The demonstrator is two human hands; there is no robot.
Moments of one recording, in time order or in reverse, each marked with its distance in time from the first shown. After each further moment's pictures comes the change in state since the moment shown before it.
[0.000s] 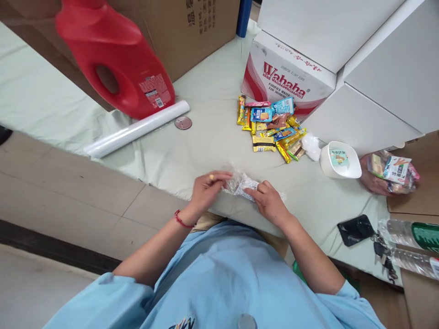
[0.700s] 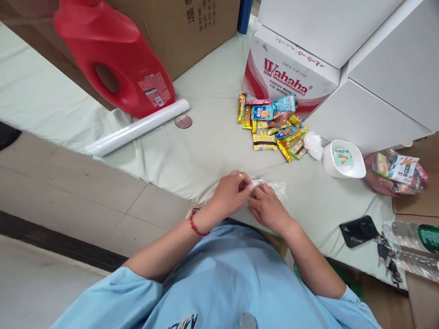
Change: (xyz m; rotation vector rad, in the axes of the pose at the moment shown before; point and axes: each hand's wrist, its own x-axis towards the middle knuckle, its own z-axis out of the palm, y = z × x) left_hand 0.005 0.063 0.044 0.375 -0.290 -0.065; right_hand -0.005 -0.020 -0.015 -0.025 -0.162 0.020
